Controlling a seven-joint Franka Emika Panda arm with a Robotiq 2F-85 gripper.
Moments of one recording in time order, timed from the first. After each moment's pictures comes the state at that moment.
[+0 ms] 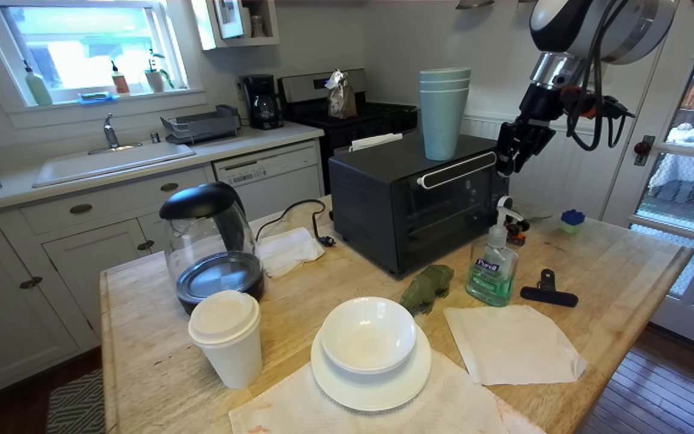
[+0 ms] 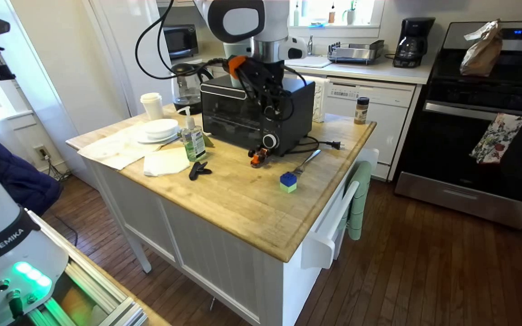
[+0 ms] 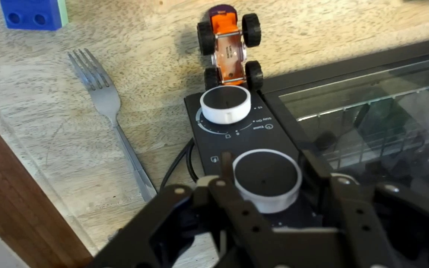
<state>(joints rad) -0.30 0.29 -0.12 -2.01 0.38 2.43 -0.40</state>
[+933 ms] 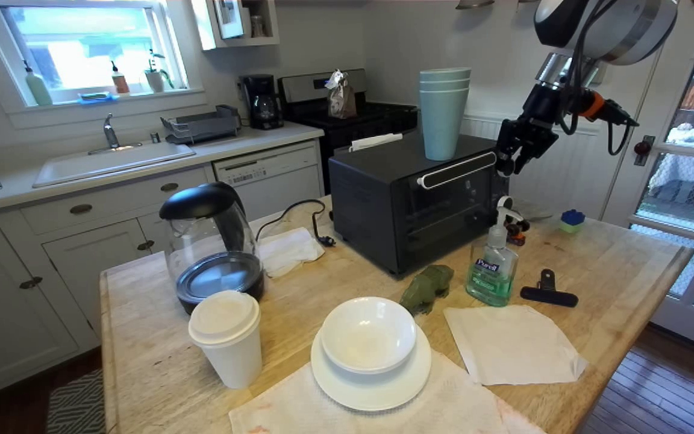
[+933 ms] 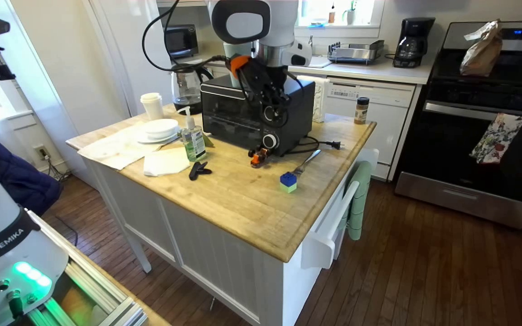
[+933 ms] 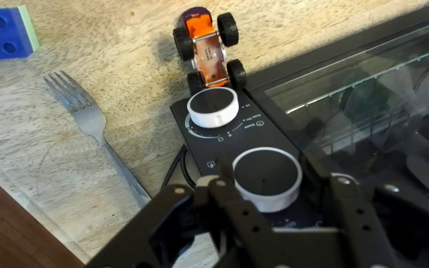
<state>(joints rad) -0.33 0.30 -0.12 -1.99 0.50 2.38 -0.40</state>
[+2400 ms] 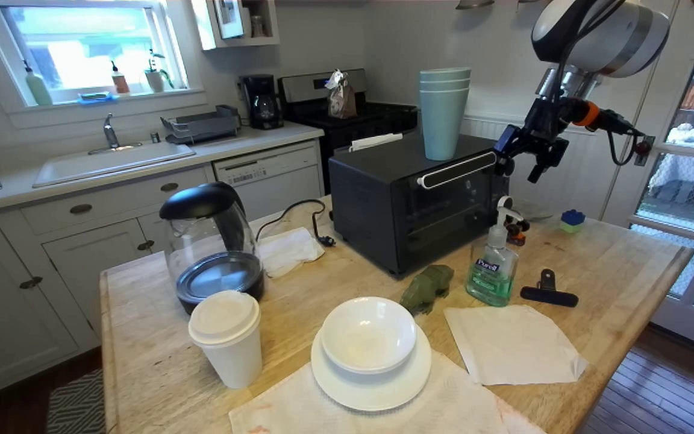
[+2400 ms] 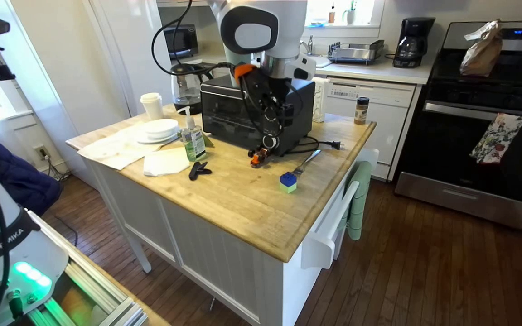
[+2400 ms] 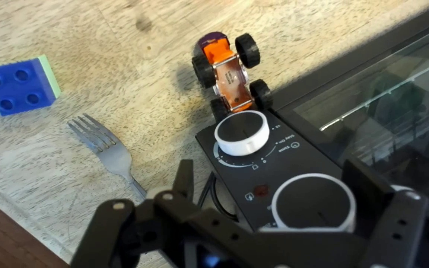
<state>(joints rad) -0.34 0.36 -0.13 -1.95 0.47 2.34 -0.28</state>
